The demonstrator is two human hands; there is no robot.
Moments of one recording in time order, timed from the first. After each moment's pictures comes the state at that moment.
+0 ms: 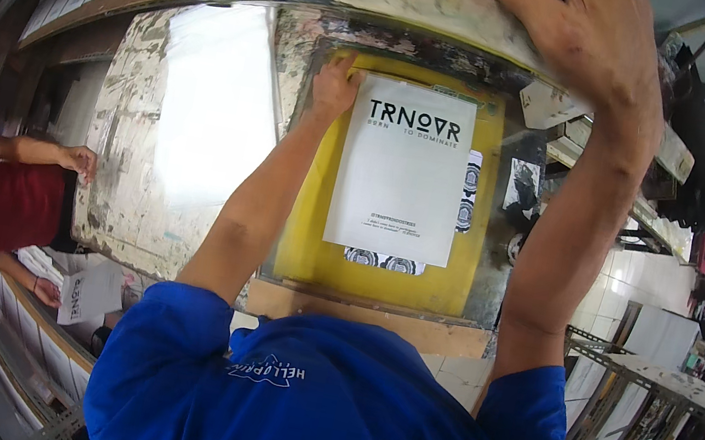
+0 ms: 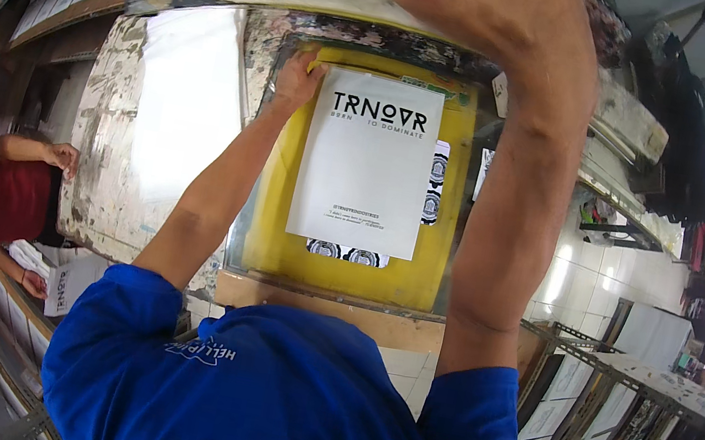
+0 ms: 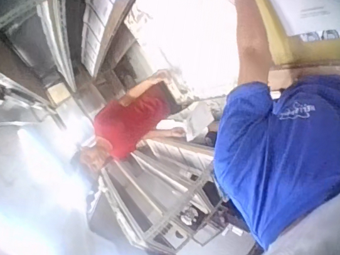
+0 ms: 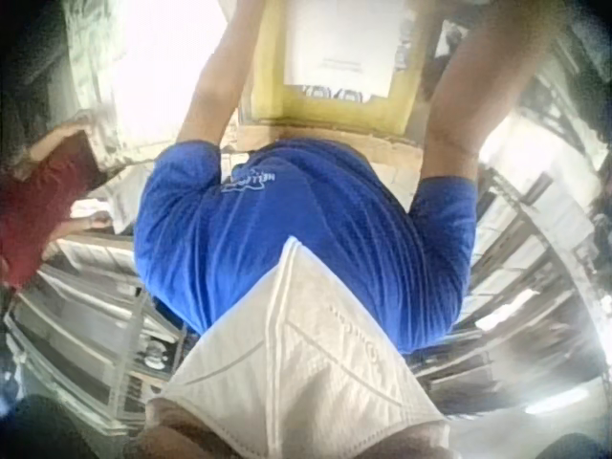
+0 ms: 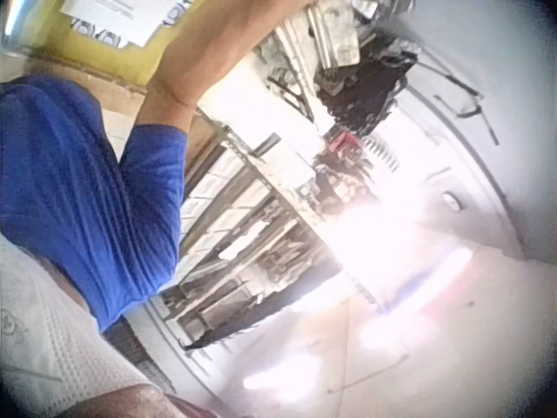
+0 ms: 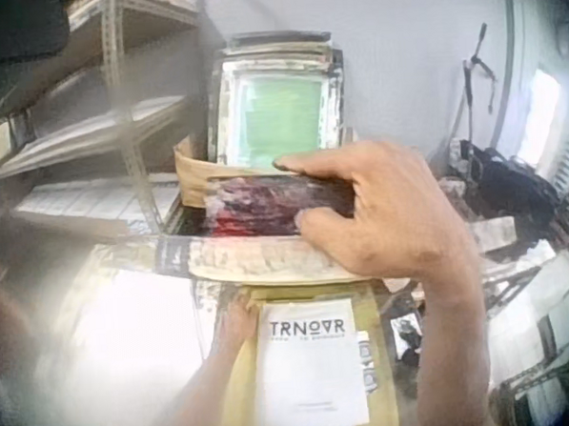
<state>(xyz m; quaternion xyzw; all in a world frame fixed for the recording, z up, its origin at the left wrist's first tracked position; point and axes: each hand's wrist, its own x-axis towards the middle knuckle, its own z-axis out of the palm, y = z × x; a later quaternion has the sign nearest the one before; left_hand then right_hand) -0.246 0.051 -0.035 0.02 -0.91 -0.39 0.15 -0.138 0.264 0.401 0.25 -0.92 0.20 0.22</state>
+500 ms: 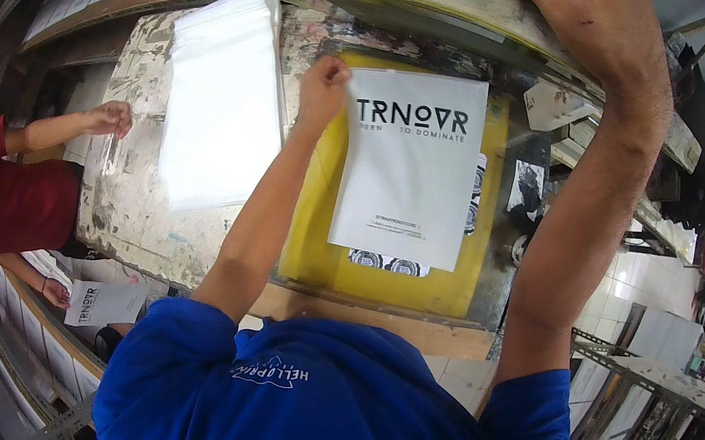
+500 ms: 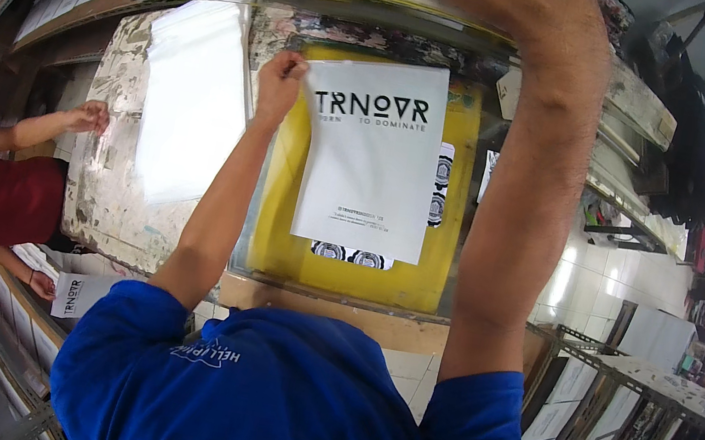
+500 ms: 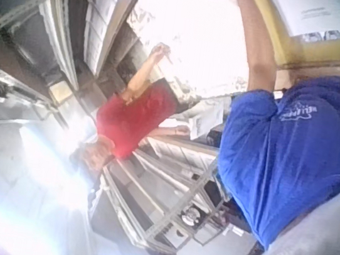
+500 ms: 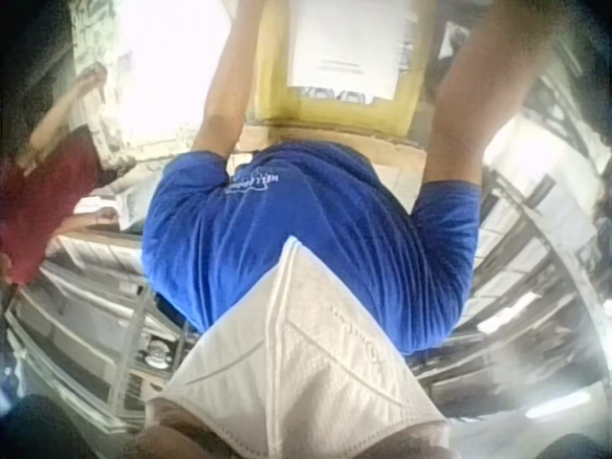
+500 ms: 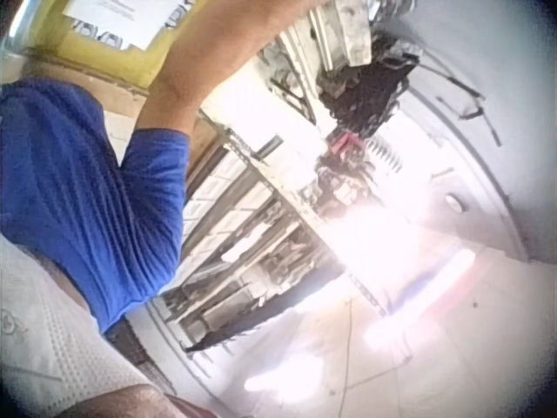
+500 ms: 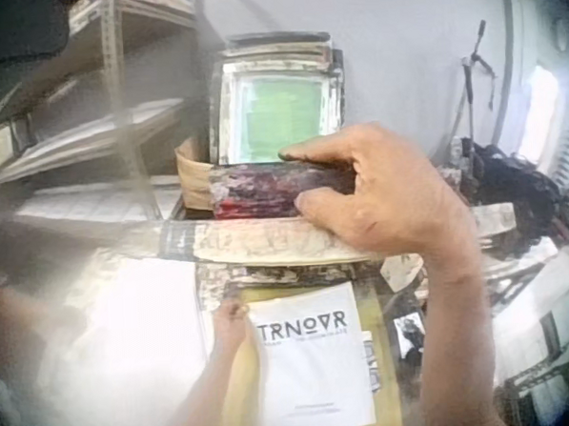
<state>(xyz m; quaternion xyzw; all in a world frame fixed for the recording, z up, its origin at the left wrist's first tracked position) -0.209 0.043 0.009 0.04 -0.77 -0.61 0.19 -0.139 0.271 0.423 0.28 -0.91 0.29 0.12</state>
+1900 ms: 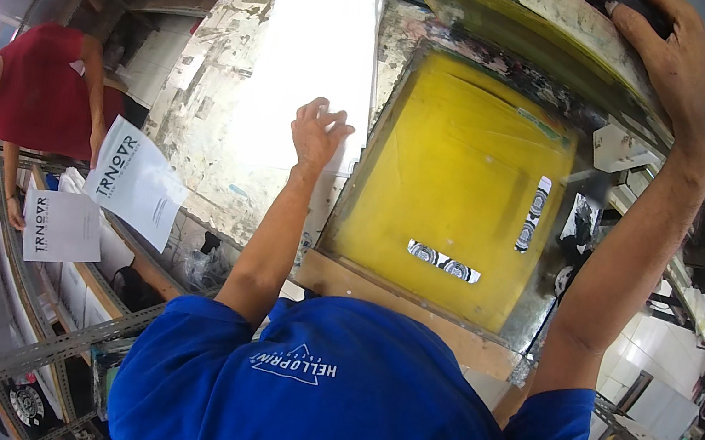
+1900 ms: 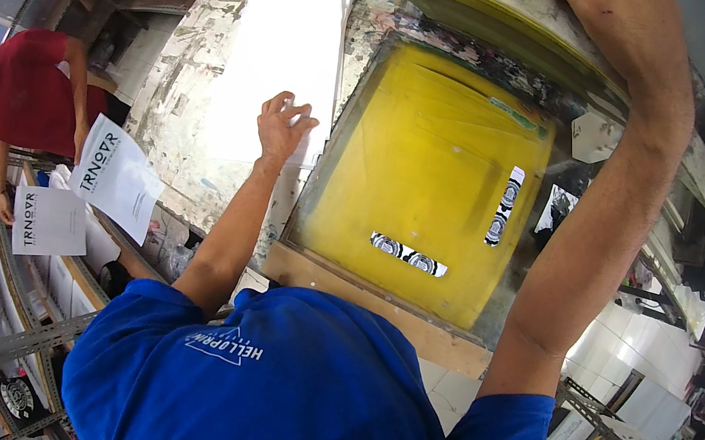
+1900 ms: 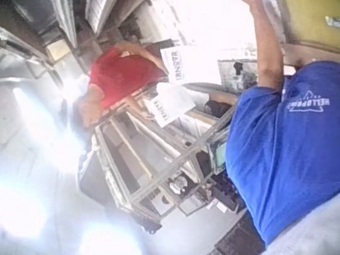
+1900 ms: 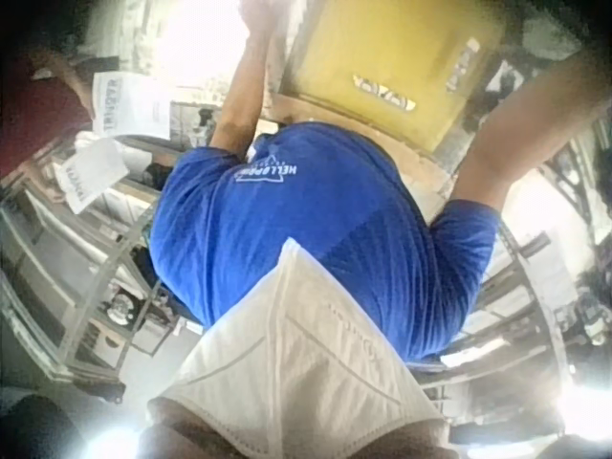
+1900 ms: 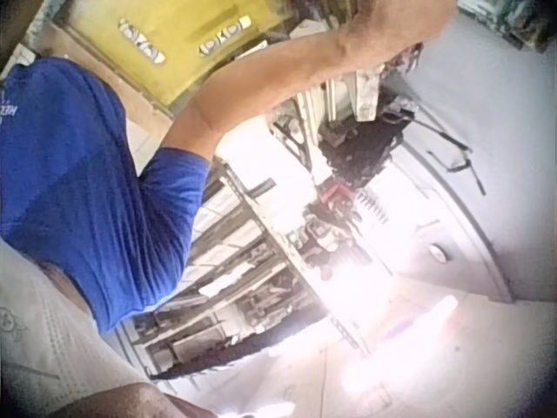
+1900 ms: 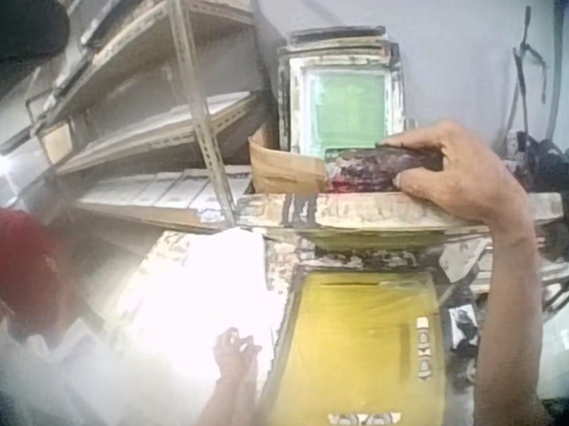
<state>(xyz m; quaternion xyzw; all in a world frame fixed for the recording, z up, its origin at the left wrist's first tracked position) -0.049 -0.076 -0.026 0.11 -0.93 -0.20 0.28 -0.129 0.257 0.395 0.25 -0.90 0.23 0.26</state>
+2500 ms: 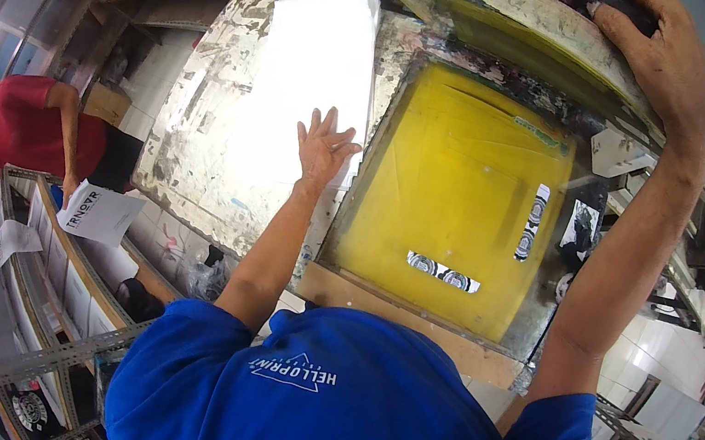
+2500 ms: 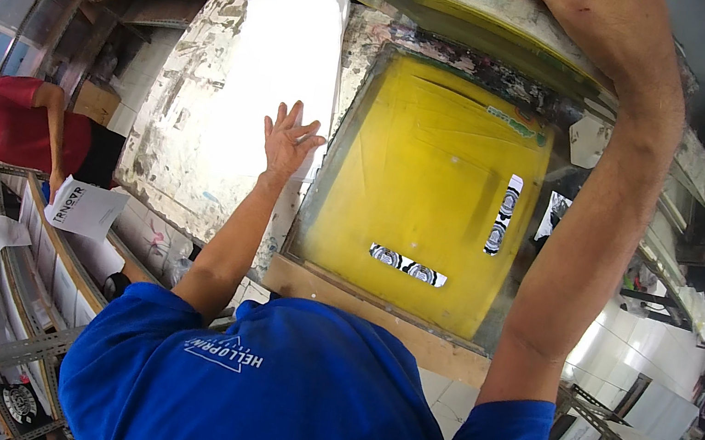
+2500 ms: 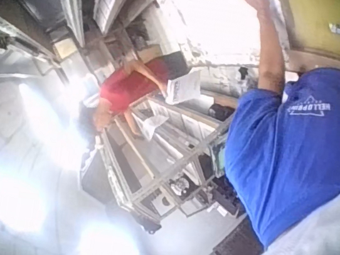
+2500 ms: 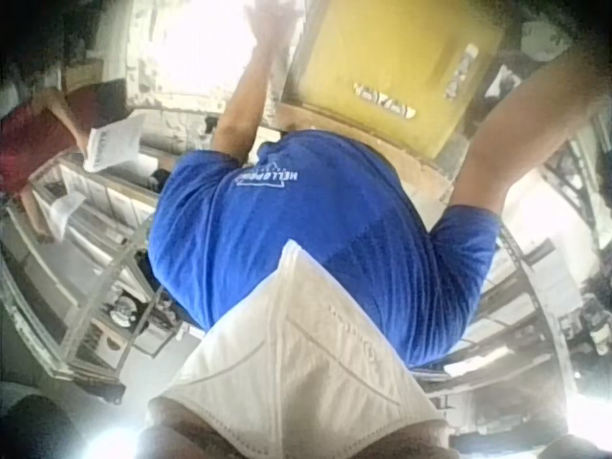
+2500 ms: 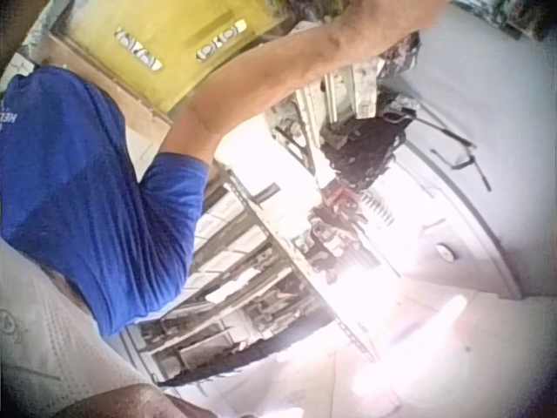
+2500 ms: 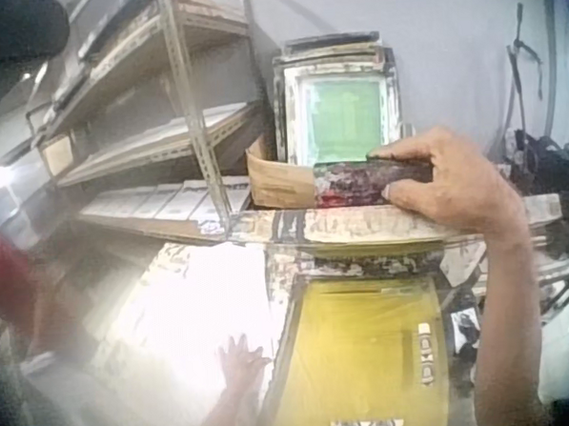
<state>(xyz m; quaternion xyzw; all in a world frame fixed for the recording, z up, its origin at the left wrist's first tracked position) -0.048 -0.074 -0.040 0.10 -0.95 -0.22 0.20 -0.121 0.252 0.406 0.25 -0.91 0.22 0.25</state>
